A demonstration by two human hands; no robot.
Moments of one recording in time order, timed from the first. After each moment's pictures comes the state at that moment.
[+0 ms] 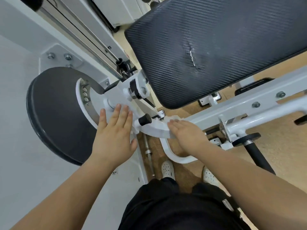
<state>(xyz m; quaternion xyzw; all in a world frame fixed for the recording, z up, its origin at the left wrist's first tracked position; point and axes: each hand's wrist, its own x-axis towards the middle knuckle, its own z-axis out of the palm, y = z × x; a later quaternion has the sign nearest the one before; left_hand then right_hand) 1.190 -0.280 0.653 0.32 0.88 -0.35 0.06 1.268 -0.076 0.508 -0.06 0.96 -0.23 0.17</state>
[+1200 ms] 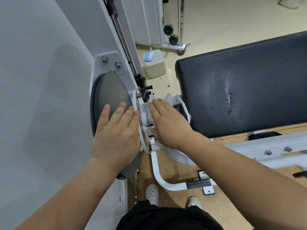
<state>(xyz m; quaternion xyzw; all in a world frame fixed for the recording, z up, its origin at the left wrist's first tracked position) 1.148 -0.352 0.714 0.31 0.92 -0.12 -0.21 1.134 -0.165 0.652 -0.18 0.98 -0.02 0.00</state>
